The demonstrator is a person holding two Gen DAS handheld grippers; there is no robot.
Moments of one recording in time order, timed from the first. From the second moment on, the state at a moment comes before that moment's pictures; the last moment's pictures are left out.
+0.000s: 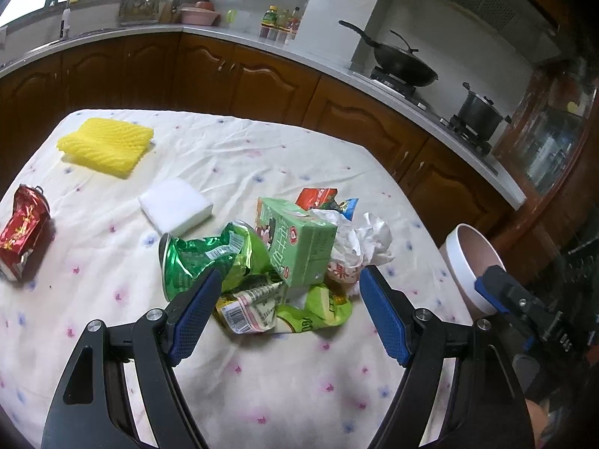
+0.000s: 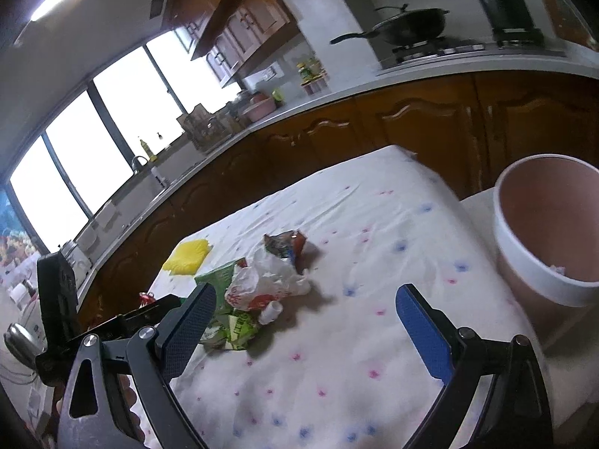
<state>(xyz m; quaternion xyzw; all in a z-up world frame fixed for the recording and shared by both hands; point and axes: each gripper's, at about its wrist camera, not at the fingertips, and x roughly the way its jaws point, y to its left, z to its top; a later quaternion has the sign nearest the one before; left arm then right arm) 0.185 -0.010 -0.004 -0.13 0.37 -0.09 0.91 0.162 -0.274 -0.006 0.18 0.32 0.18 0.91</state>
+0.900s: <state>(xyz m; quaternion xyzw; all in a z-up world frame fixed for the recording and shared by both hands) 0.232 -0.032 -0.019 -0.10 0.38 -0.11 0.91 0.238 -0.228 -0.041 0.17 0.40 0.23 0.87</state>
